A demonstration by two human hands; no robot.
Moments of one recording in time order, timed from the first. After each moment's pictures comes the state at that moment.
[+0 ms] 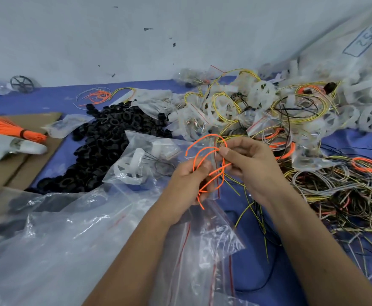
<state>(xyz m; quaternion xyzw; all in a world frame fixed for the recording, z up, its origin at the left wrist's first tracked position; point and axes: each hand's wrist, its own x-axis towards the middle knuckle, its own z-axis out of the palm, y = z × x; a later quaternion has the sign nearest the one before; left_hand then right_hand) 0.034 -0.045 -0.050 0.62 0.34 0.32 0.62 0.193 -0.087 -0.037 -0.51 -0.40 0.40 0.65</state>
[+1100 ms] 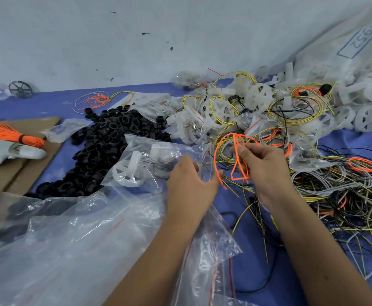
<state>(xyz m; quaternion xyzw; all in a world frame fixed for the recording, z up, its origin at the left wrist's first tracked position) 0.055 -0.049 -0.065 0.72 0.52 0.38 0.25 0.202 -0.094 -0.037 -0.60 -0.36 0.27 0.66</state>
